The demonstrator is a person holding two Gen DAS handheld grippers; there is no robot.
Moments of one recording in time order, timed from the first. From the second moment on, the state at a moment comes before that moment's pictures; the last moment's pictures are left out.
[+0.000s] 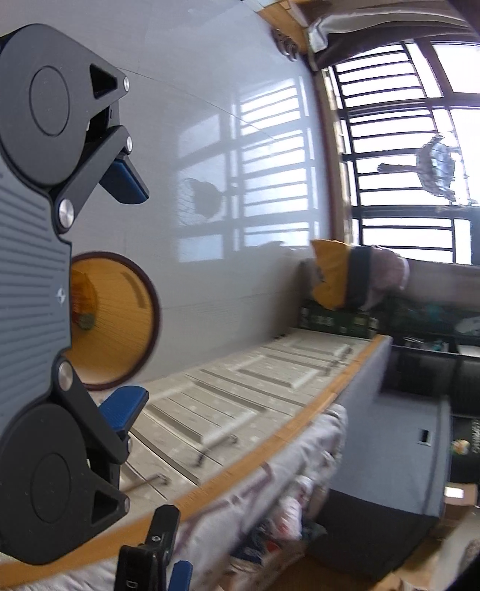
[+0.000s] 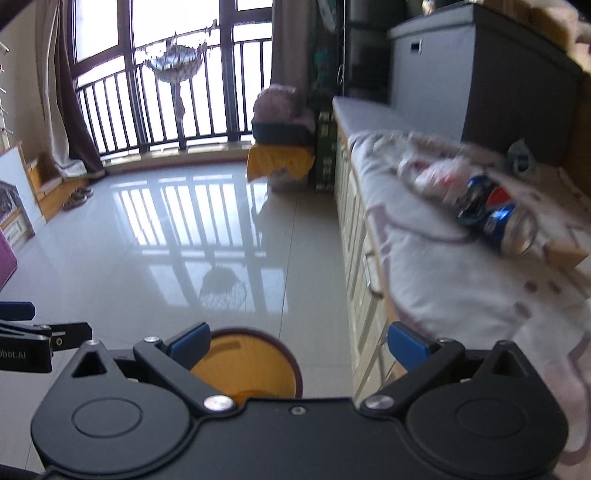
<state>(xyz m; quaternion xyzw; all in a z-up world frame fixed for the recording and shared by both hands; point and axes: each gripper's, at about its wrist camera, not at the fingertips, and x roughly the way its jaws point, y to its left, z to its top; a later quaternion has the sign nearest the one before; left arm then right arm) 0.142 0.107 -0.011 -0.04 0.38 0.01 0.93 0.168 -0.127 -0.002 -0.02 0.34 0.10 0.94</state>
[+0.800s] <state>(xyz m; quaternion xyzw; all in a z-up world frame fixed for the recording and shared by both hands) 0.137 -0.035 0.041 -0.01 0.26 -0.09 0.96 0.116 -0.268 0.058 -0.01 0.21 -0.03 0.98</state>
